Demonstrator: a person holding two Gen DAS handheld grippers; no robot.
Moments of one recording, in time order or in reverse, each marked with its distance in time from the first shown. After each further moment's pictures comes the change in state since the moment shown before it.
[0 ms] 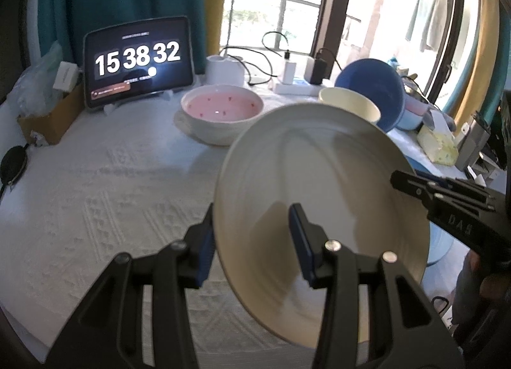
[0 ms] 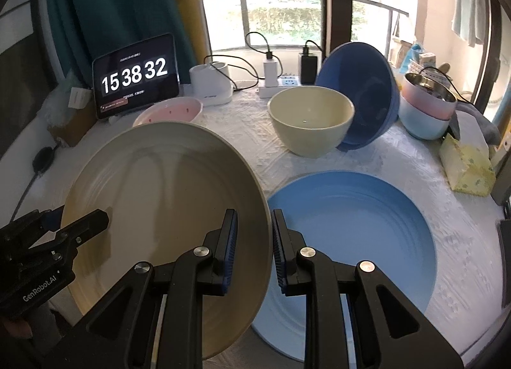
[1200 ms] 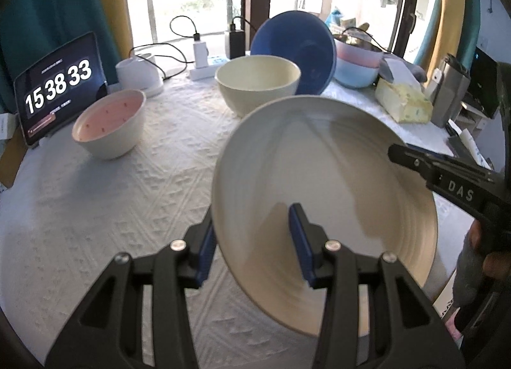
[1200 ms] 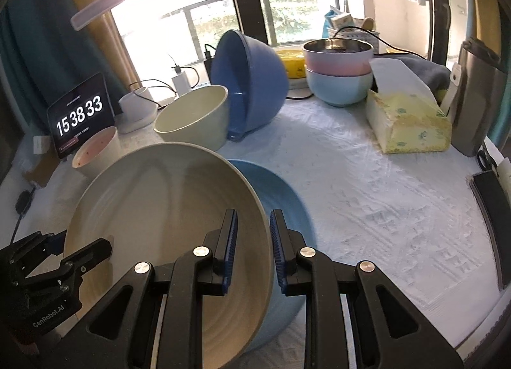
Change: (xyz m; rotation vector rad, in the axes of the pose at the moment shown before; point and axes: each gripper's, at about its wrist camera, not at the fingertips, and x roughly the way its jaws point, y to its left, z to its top) left arm 0.045 -0.131 0.004 0.190 0.090 -0.061; right arm -0.013 -0.133 -0.028 0.209 -0.036 -0.061
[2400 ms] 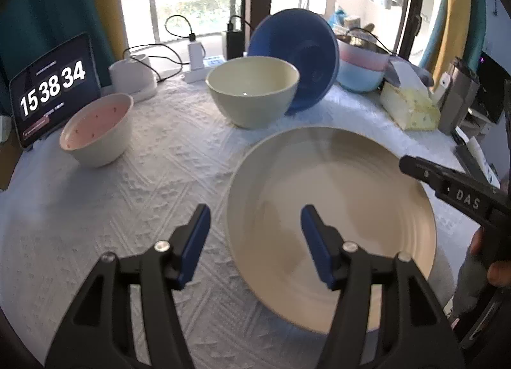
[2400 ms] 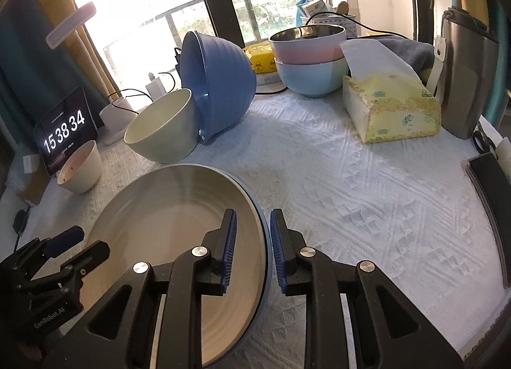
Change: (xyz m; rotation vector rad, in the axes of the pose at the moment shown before) left arm 0.017 -0.009 0.012 -0.026 -0.010 0.017; right arm 0.014 -0.033 0.003 0.084 0.012 -0.012
